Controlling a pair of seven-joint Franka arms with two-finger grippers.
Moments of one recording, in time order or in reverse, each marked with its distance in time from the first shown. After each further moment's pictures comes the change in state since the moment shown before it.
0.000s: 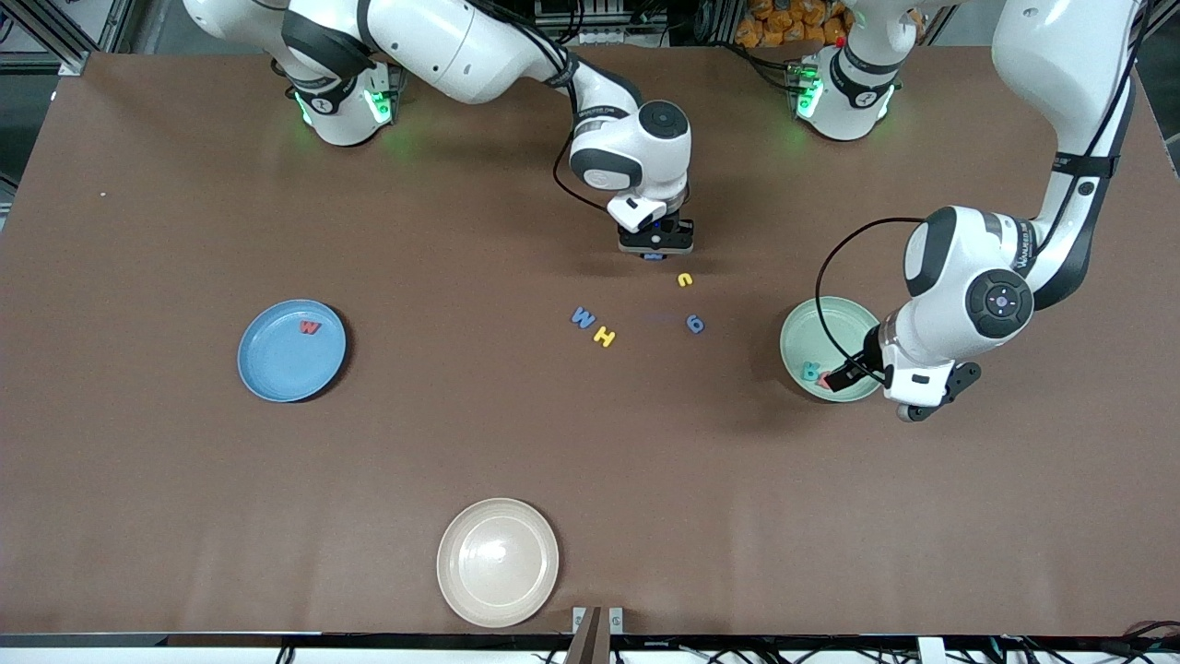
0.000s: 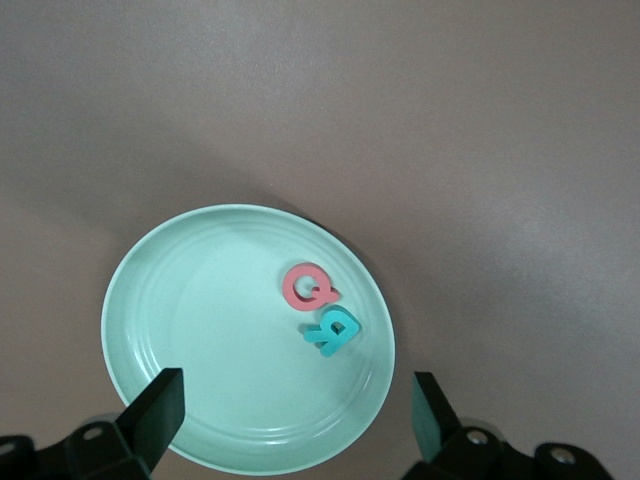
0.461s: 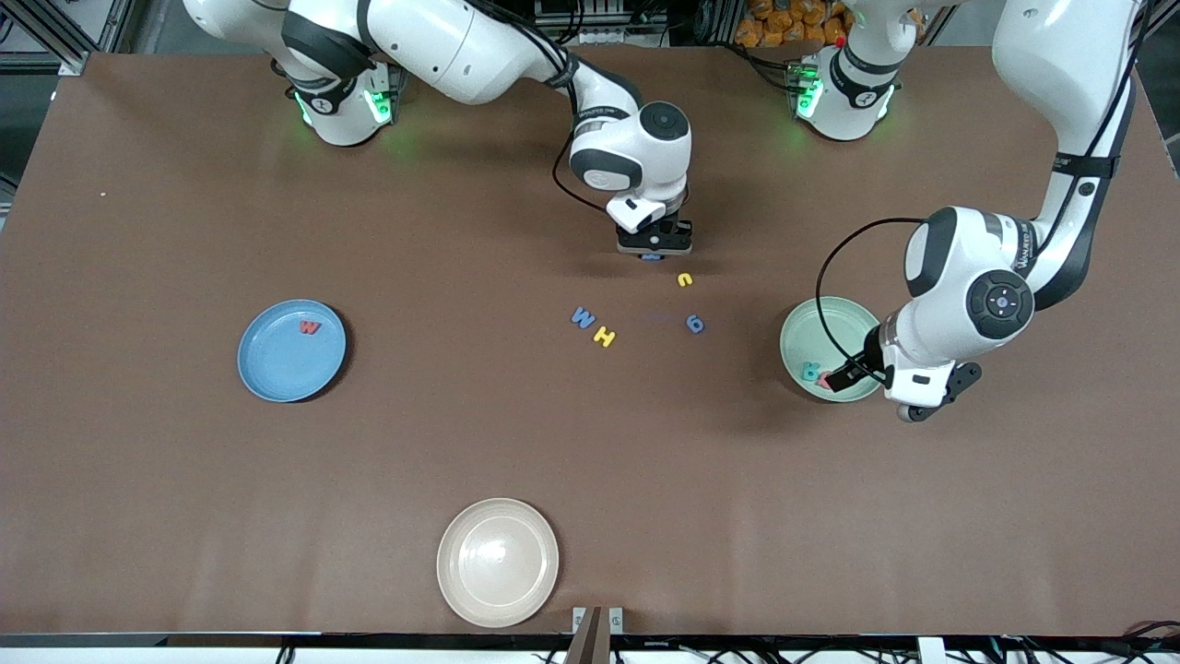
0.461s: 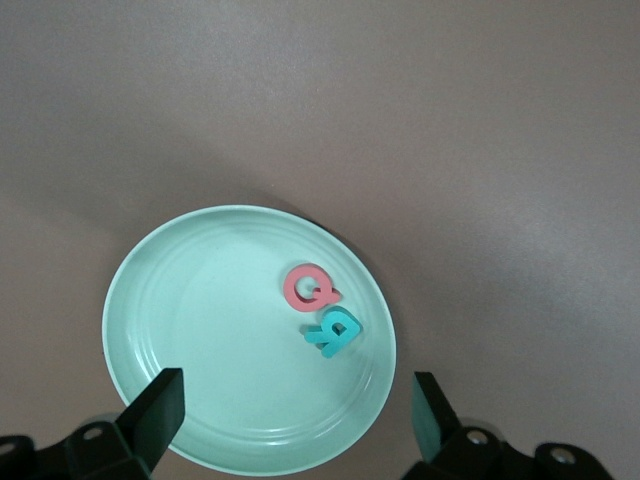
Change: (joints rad) left arm 0.000 0.000 0.001 0.001 0.000 -0.001 0.000; right arm -0.018 -0.009 0.010 0.009 0.005 -0.054 0.002
